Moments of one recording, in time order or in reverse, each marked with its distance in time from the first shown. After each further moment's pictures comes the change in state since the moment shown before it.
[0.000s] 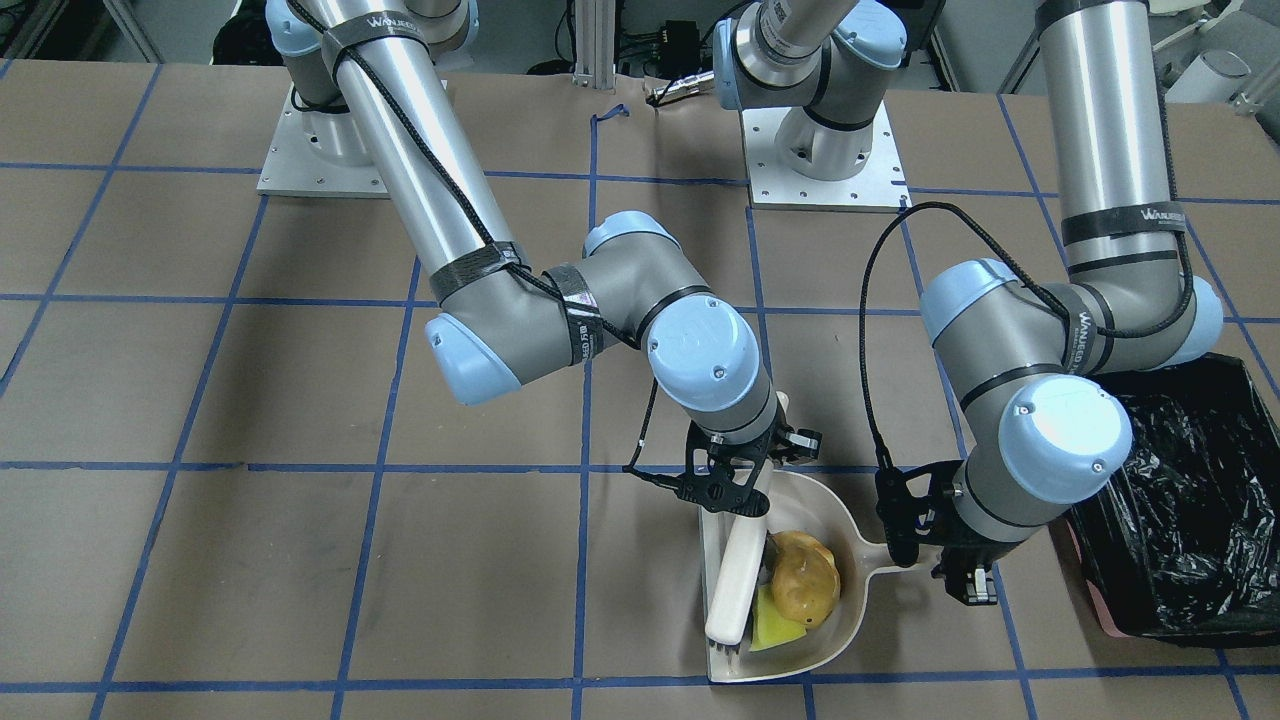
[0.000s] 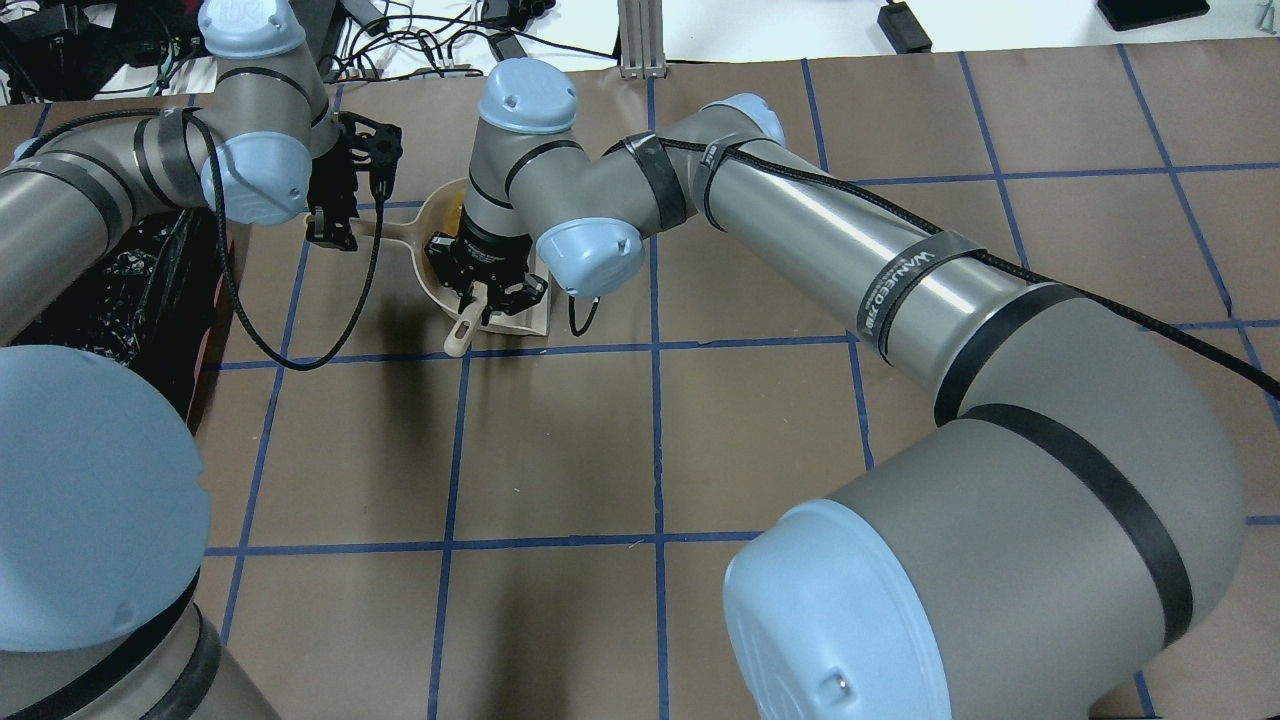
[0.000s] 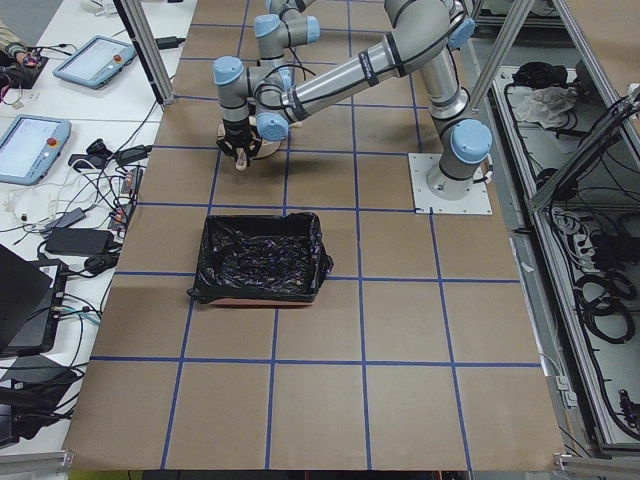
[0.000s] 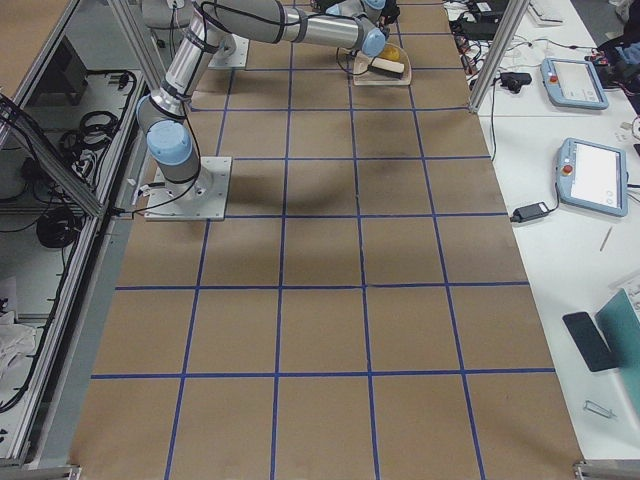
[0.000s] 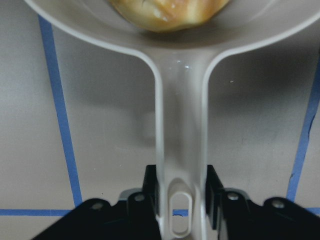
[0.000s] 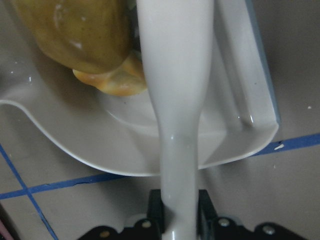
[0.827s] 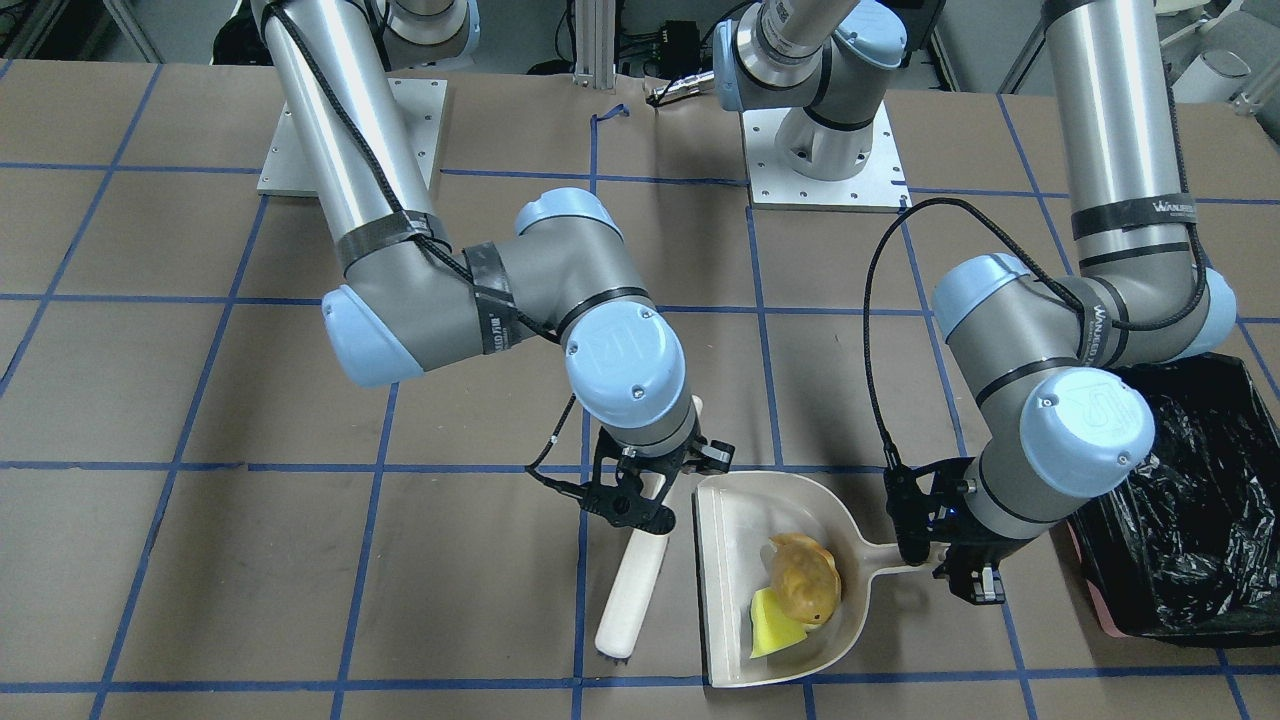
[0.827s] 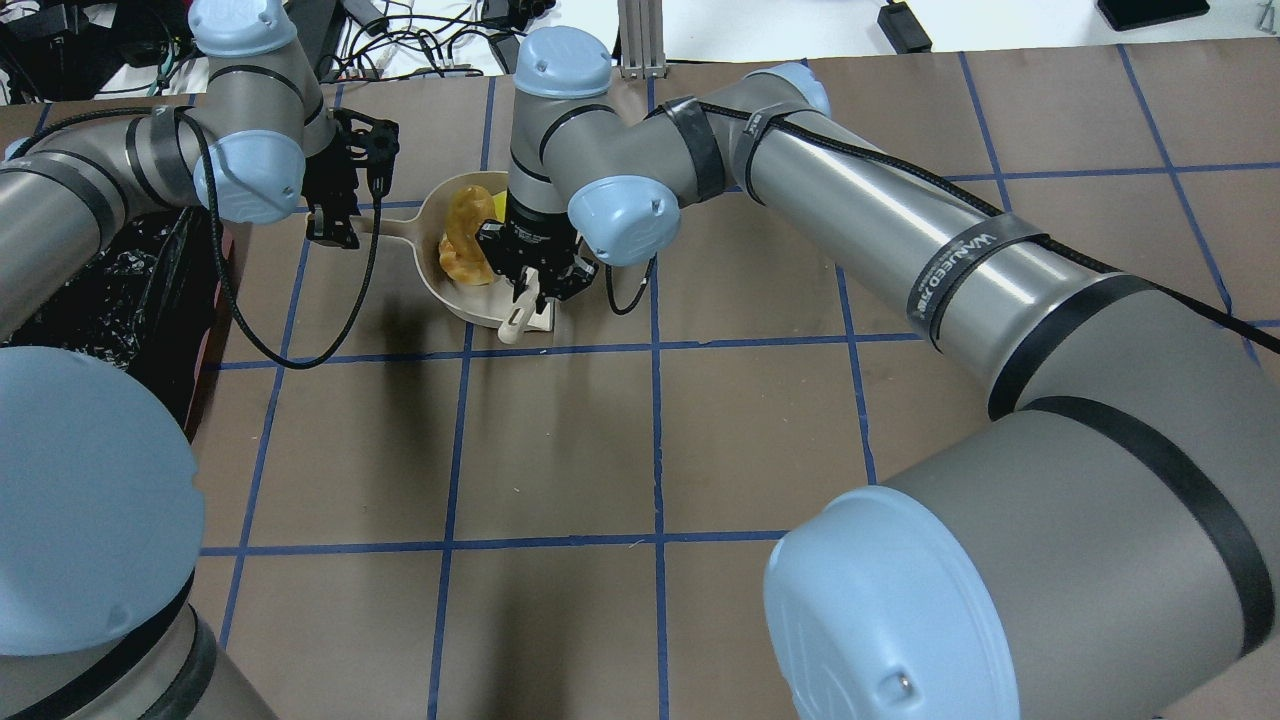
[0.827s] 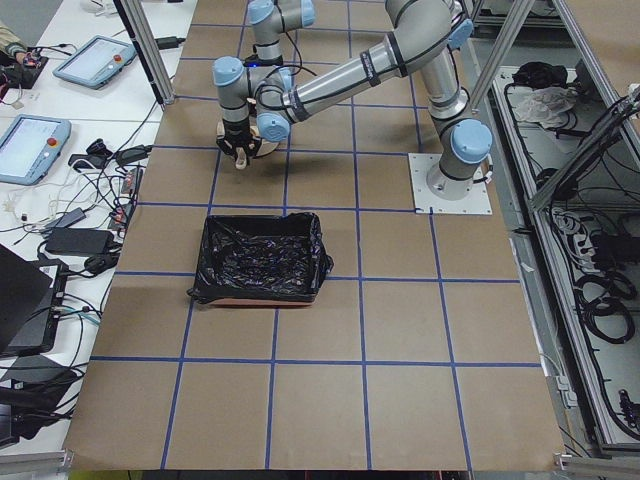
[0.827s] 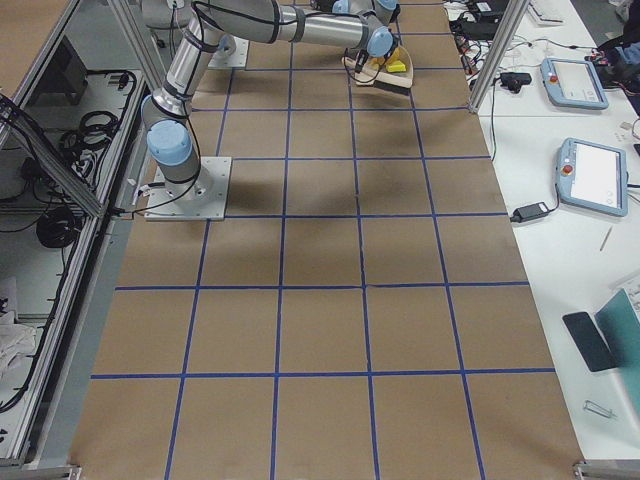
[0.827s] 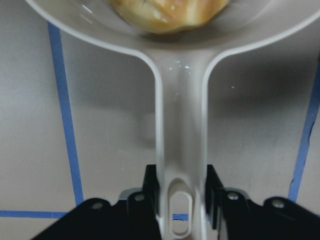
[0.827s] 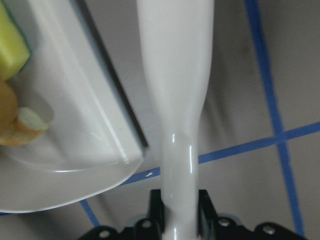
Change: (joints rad) left arm 0.018 0.014 -0.003 0.000 -0.048 0.001; right arm -0.117 -0.096 0.015 0.246 -0.135 -0.131
